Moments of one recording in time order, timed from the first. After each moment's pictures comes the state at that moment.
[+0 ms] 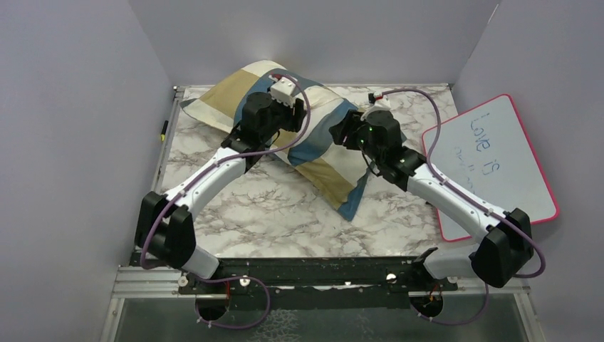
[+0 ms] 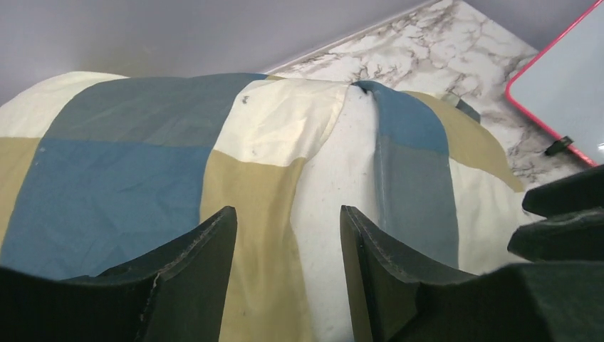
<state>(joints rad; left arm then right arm) -0.49 1.44 1.16 0.15 0.08 -0.02 0.62 1.32 1.07 -0.06 0.21 0.53</state>
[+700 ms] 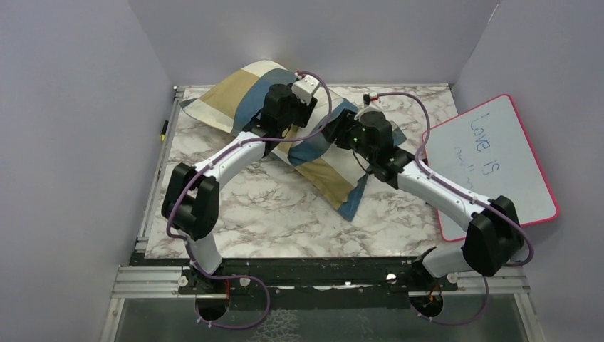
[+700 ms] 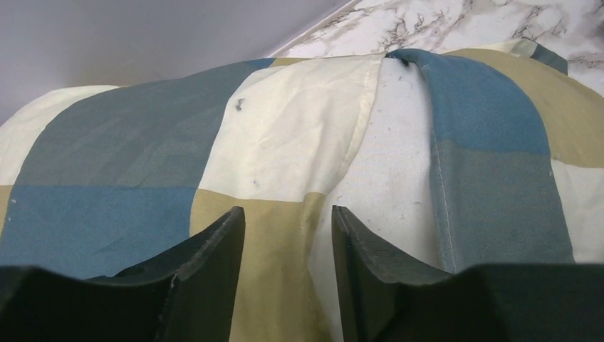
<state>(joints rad) -0.52 1.76 1.38 0.11 0.04 0.18 0.62 1.42 1.05 0.11 0.13 0.70</state>
